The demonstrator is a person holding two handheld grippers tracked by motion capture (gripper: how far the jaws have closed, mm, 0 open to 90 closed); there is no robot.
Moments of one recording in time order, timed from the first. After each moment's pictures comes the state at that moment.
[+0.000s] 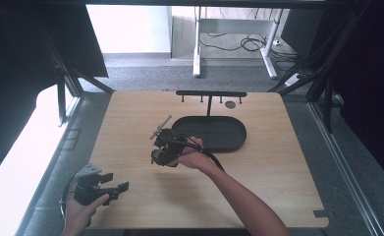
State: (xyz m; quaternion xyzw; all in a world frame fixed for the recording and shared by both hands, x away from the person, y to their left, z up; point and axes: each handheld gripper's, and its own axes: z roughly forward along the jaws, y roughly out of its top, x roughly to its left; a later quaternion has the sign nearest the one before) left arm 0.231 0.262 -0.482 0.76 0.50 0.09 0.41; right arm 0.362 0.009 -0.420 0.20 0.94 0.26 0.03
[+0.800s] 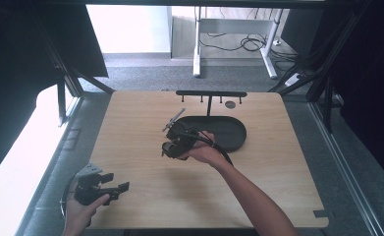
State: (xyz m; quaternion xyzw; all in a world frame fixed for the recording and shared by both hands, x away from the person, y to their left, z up) left arm 0.231 0.261 -0.482 0.76 0.50 0.09 0.41; right arm 0.377 -0.022 -0.408 0.23 0.94 0.26 0.05
